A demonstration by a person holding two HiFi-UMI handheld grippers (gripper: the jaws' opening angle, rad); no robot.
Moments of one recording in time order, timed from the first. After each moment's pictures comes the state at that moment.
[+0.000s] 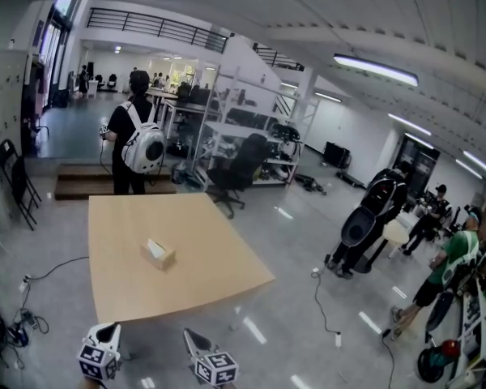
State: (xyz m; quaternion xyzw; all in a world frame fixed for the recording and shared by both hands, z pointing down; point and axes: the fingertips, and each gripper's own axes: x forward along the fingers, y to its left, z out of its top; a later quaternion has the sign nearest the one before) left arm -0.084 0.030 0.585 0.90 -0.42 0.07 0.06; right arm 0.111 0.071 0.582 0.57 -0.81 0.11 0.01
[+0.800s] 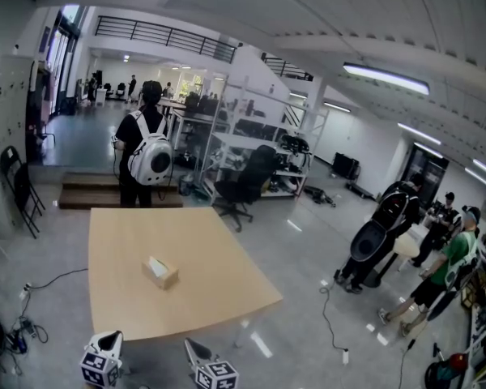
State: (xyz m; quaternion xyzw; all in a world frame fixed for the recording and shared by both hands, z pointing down) left arm -0.064 -0.034 0.596 0.89 -0.44 0.08 0.06; right arm 0.133 -0.002 0.607 0.55 -0.82 0.13 0.01
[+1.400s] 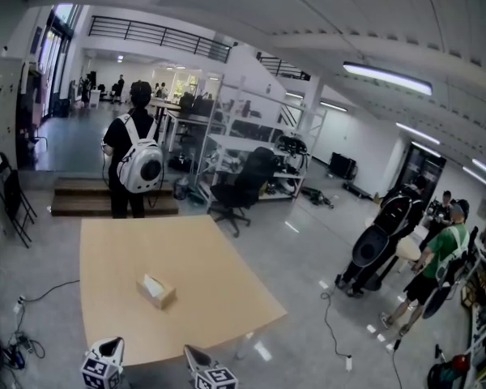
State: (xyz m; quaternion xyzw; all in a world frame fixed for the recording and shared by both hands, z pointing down) left arm -0.041 -0.122 0.608 0.90 -0.42 0.10 0.06; right arm 0.152 -0.083 0.617 0.56 -0.81 0.14 0.01
